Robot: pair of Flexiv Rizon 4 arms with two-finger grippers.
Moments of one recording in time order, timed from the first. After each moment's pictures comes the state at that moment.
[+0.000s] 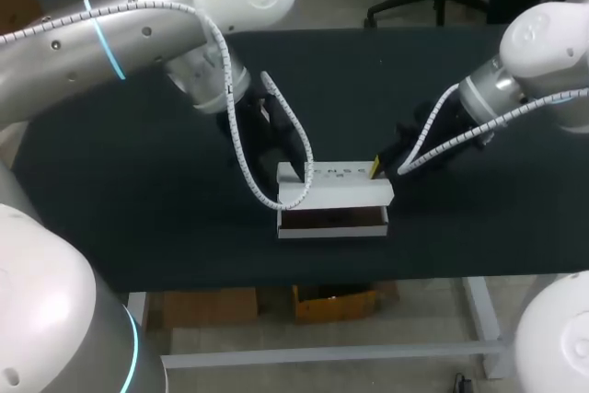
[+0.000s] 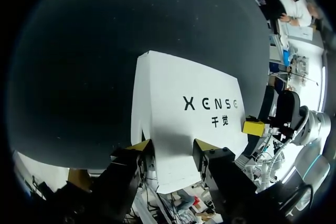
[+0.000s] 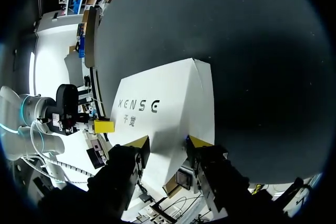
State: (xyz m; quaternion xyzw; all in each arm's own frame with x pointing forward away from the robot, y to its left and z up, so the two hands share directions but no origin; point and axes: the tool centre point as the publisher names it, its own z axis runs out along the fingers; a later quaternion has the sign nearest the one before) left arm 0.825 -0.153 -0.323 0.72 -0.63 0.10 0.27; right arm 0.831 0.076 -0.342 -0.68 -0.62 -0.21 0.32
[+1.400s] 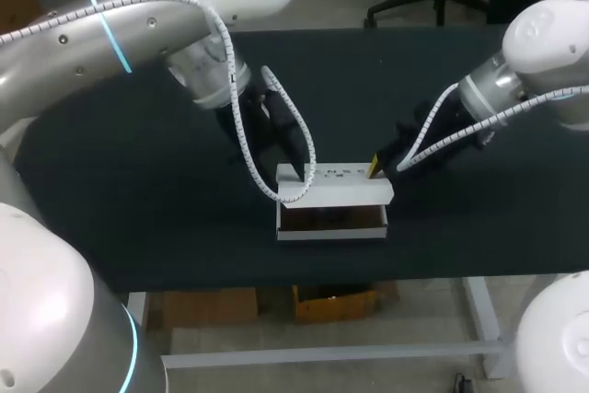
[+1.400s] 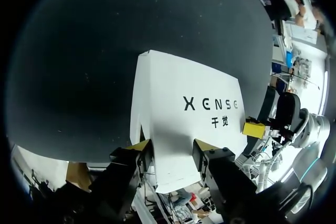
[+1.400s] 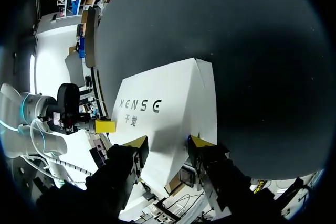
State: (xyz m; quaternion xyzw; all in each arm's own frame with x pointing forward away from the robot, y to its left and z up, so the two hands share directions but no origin) left arm 0.823 -0.153 -0.318 0.73 -0.62 0.08 0.28; right arm 0.828 0.079 -0.337 -0.68 -0.61 -0.21 0.34
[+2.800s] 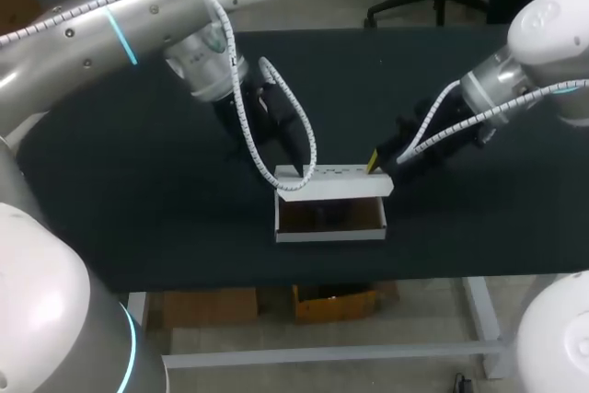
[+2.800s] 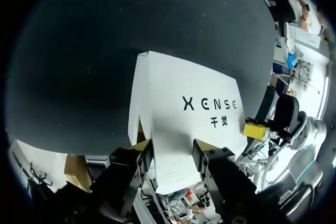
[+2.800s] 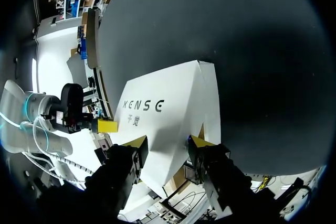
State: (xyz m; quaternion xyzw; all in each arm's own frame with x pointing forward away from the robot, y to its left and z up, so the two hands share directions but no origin) left arm 0.823 -0.152 -0.309 0.74 -0.60 0.06 0.30; right arm 0.829 0.082 -0.328 -0.69 -0.60 -0.21 0.36
